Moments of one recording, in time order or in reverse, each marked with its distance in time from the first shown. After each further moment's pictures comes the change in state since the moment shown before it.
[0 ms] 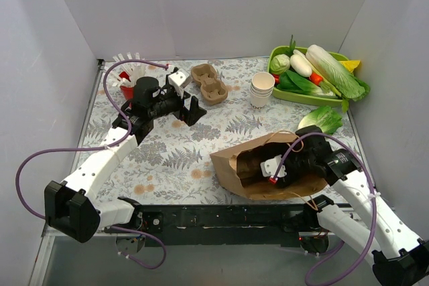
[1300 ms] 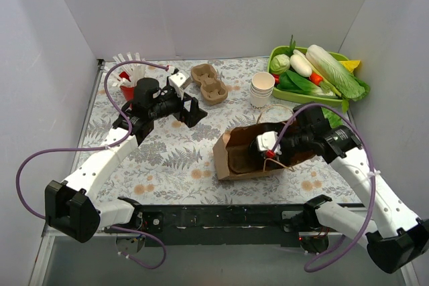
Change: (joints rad) left arm 0.000 0.003 -0.015 0.002 0.026 -0.018; right arm -0.002 0.175 0.283 -0.047 -0.188 0.157
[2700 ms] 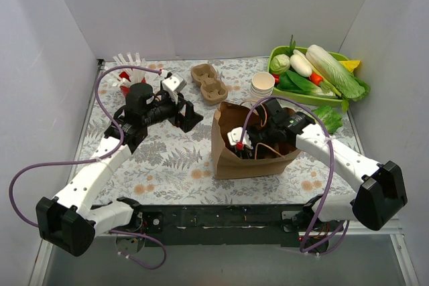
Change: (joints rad) left arm 0.000 -0.115 -0.026 -0.077 -0.029 -0.033; right arm 0.178 0.392 0.017 0.210 -0.006 0.113
